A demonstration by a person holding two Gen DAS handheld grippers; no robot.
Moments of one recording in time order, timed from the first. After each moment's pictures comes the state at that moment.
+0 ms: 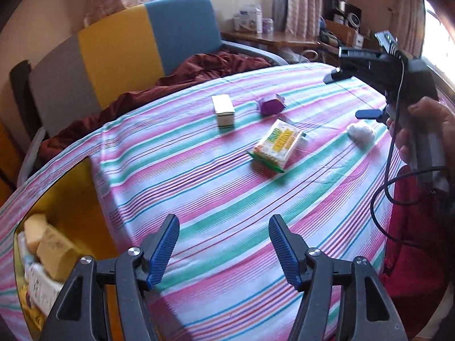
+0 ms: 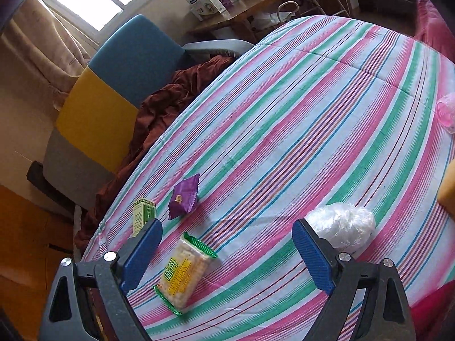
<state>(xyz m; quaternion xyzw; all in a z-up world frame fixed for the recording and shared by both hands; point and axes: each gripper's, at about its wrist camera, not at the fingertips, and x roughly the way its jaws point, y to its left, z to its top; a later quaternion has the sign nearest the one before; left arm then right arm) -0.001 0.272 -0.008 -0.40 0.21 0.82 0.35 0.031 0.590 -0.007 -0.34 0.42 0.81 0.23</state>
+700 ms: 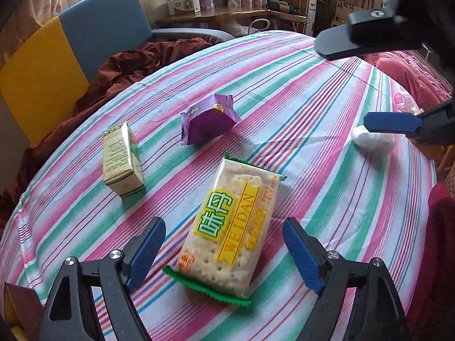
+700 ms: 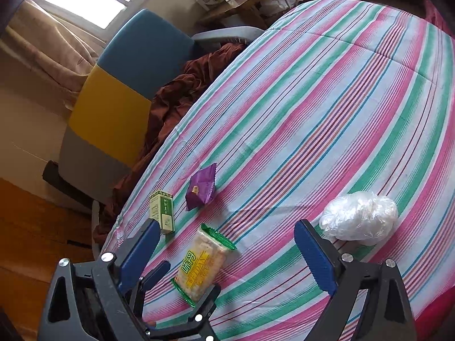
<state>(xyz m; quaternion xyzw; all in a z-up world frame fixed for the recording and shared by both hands) -0.067 0.427 -0.068 -0.41 0.28 0.75 0.44 0.028 0.590 -0.014 -0.34 0.46 0.80 0.19</state>
